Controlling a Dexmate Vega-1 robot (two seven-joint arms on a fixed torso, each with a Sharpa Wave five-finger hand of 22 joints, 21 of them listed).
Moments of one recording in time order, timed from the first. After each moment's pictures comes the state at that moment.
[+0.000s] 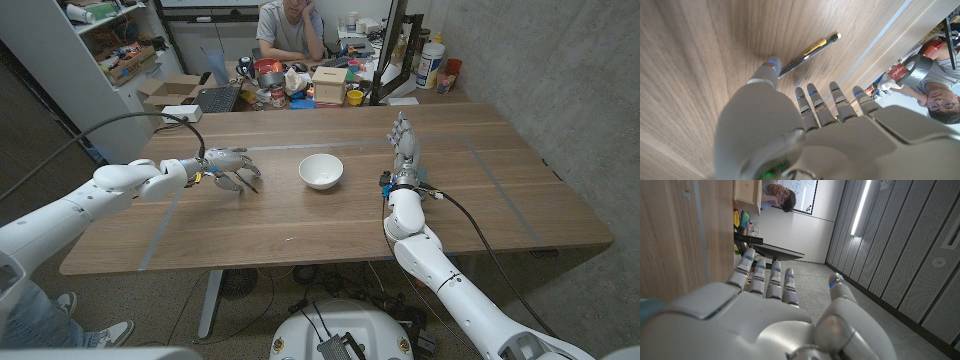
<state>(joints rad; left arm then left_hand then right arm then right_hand) 0.61 1.02 0.62 -1.31 0.94 -0.46 0.11 0.98 -0.13 0.40 -0.13 0.38 0.45 -0.22 0.30 0.20 0.47 -0.22 0.22 0.20 0.27 -0.04 0.20 0.18 0.00 0.11 0.20 0.18 -0.96 -0.20 -0.47 -1.51 0.34 0.43 -0.58 0.19 -0.03 0.50 -0.13 0.22 0.26 0.07 0.20 0.18 0.27 0.14 0.22 0.18 0.22 0.19 0.19 0.18 0.22 0.20 0.30 0.18</state>
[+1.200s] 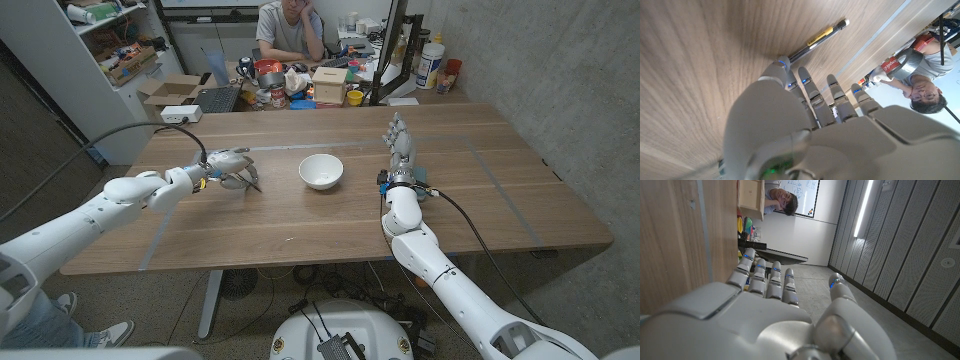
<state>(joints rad) 0.65 0.99 0.65 -1.29 0.92 -0.39 0.22 1.05 -0.10 0.36 -0.12 0.38 0.81 -0.22 0.43 0.21 0.81 -0.22 0.23 0.20 0.40 -0.05 0.21 0.18 0.06 0.09 0.20 0.18 -0.92 -0.18 -0.47 -1.43 0.38 0.43 -0.53 0.19 -0.03 0.49 -0.13 0.22 0.26 0.06 0.20 0.18 0.27 0.14 0.22 0.18 0.22 0.19 0.19 0.18 0.23 0.21 0.29 0.18</state>
